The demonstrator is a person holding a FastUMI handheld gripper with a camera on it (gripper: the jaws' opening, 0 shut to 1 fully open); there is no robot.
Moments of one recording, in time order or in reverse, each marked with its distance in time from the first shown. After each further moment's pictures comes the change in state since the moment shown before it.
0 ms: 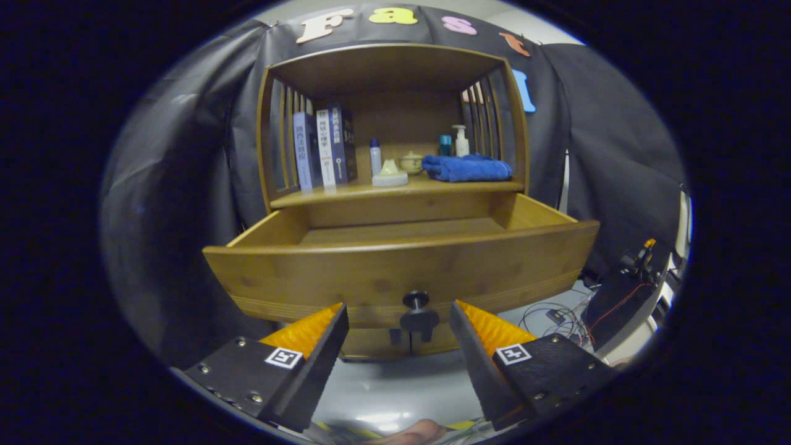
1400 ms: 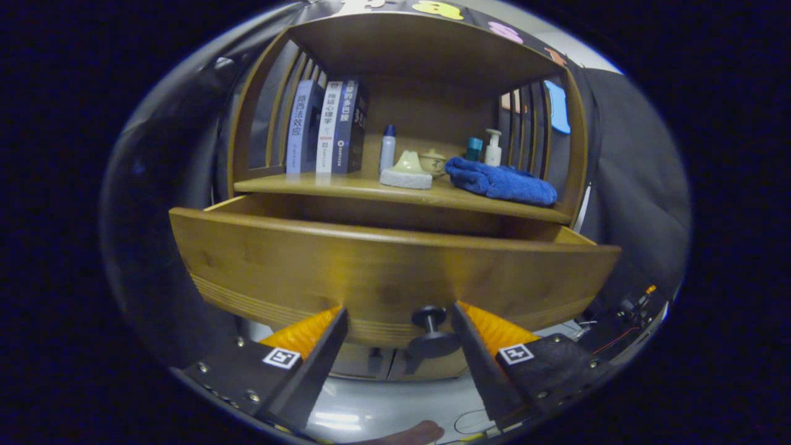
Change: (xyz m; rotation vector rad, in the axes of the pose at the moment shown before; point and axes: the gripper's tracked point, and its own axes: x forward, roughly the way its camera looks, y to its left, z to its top) arm 0.128 0.021 0.039 -0.140 -0.037 -0.025
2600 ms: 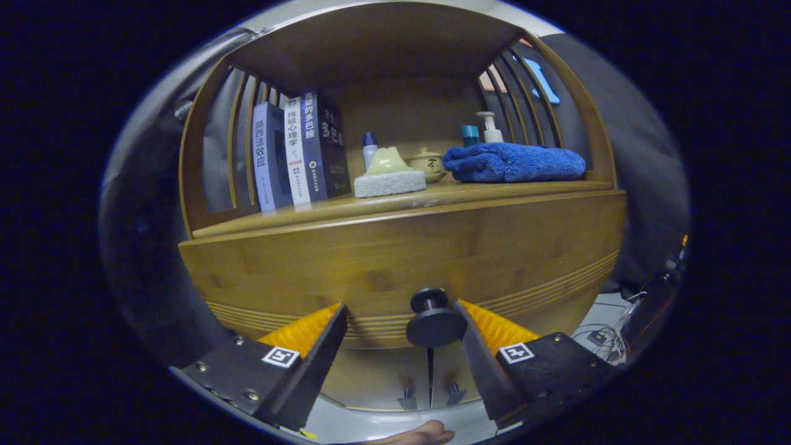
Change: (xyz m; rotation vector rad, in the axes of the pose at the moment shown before) arm 0.083 0.007 0.009 0.221 -0.089 0.083
